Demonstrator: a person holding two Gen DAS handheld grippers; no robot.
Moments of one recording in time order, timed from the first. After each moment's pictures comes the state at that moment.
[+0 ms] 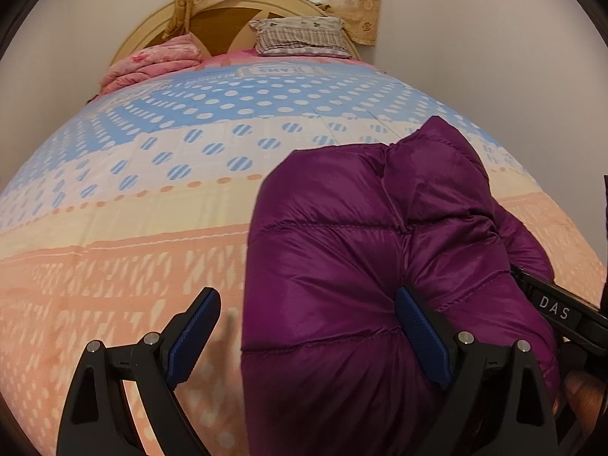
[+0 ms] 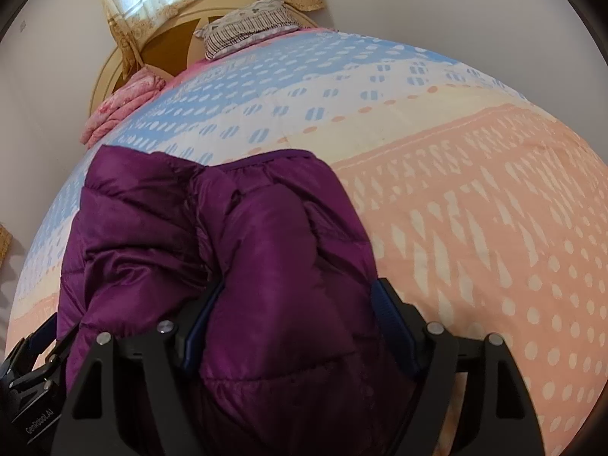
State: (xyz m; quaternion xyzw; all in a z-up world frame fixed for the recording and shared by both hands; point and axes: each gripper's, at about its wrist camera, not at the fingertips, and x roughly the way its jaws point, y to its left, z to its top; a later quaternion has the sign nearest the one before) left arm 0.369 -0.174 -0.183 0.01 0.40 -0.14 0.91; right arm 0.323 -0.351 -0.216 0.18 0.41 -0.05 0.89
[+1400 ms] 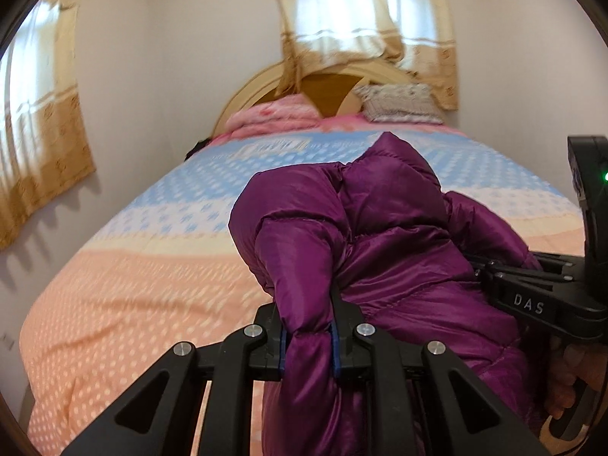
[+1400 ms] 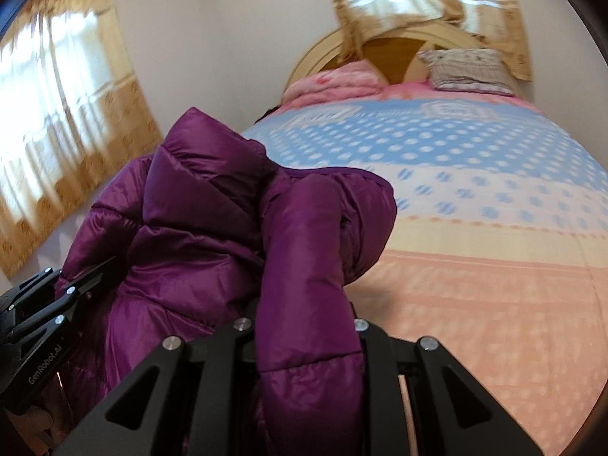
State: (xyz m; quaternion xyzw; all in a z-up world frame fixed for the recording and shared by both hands) left arm 0.233 0.095 -0.101 0.03 0.29 0.03 0.96; right arm 0.285 -0.066 -0.140 0.04 0.33 0.27 0.90
